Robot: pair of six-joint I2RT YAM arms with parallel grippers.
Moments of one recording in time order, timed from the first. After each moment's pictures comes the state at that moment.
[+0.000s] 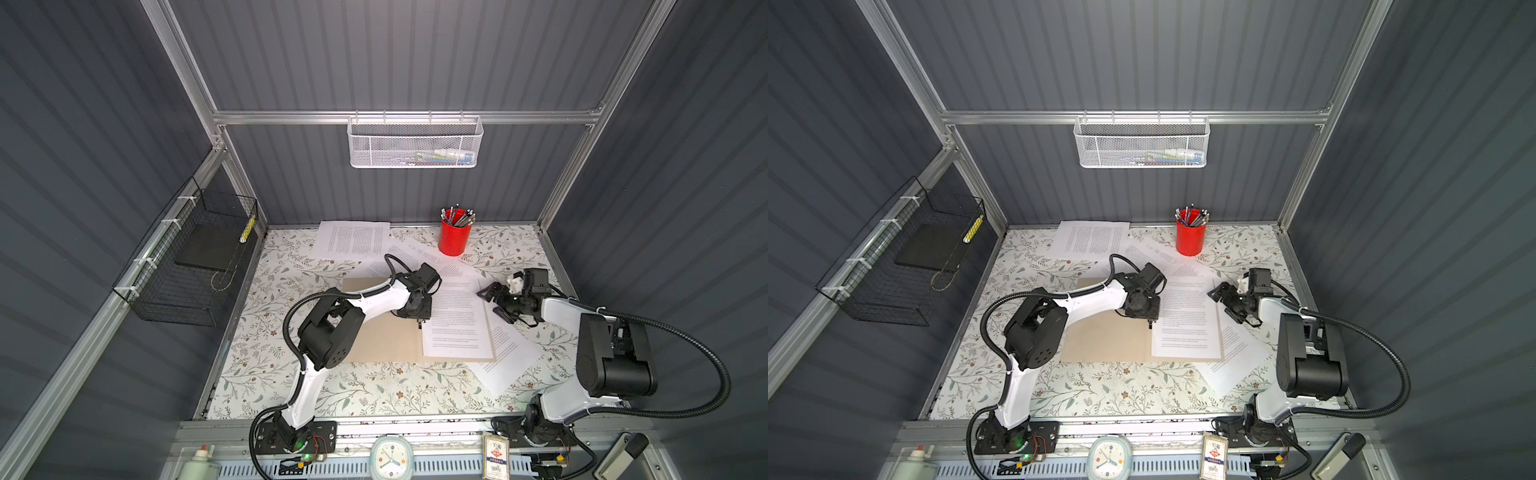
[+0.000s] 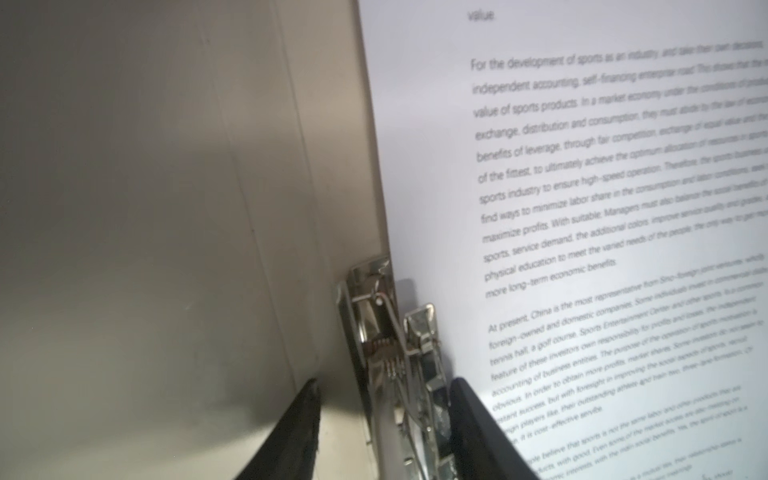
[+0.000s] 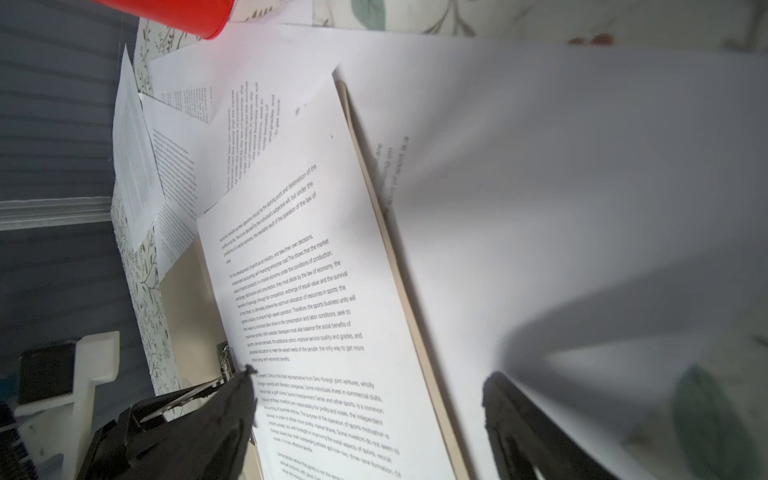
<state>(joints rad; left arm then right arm) -0.80 2.09 1.52 -0.66 -0.01 -0.61 -0.07 1.59 0.76 -0.16 -0.51 0.59</state>
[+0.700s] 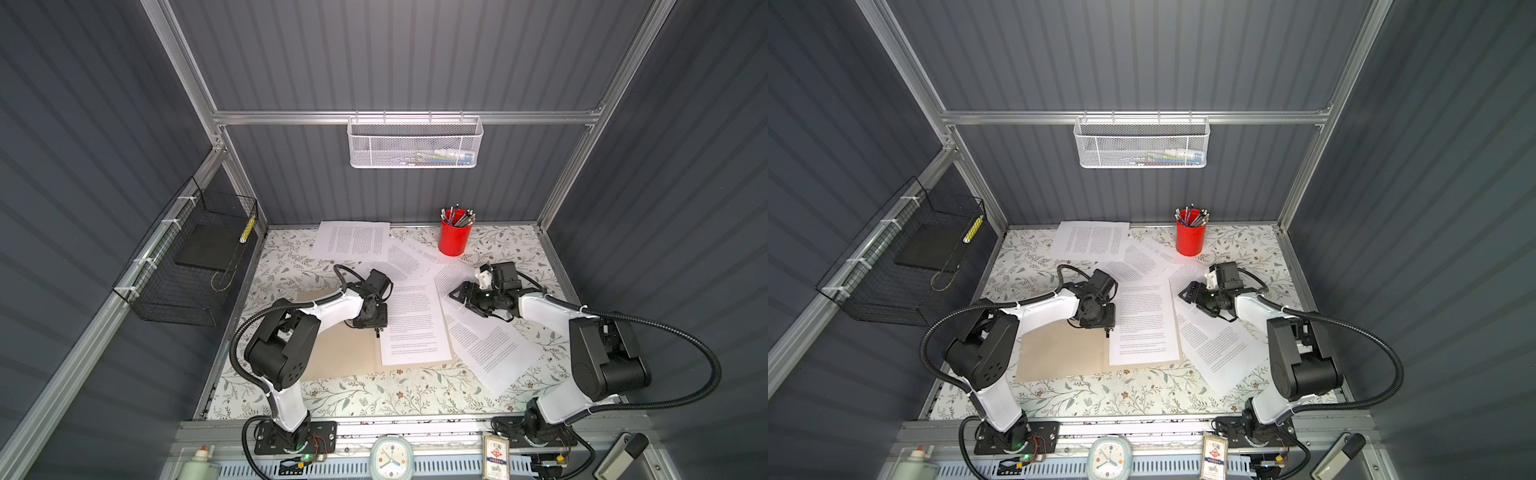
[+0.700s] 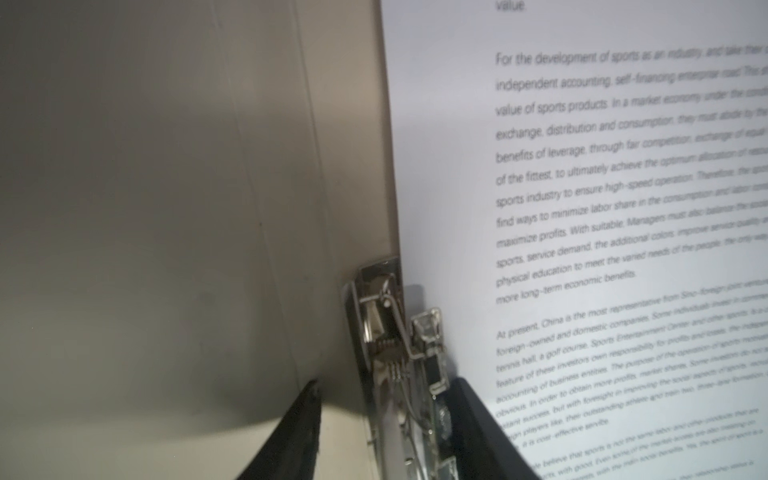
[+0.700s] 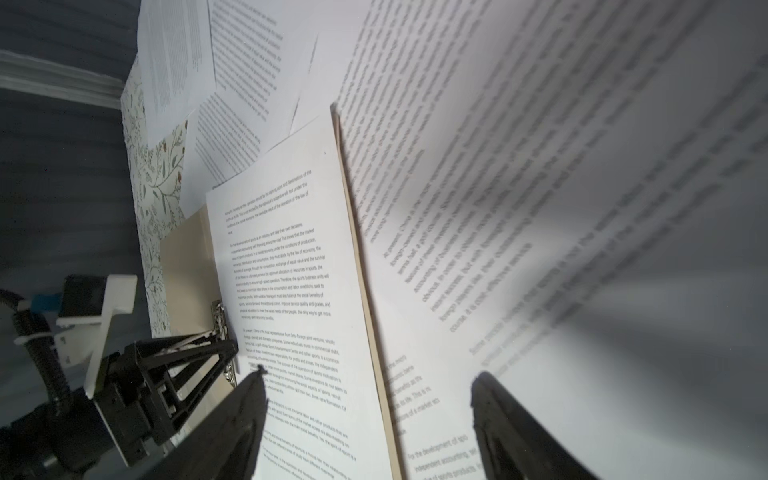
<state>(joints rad) -0.59 1.78 1.09 -0.58 0.00 -0.53 0.23 1.59 0.85 -0.18 -0.46 0.60</state>
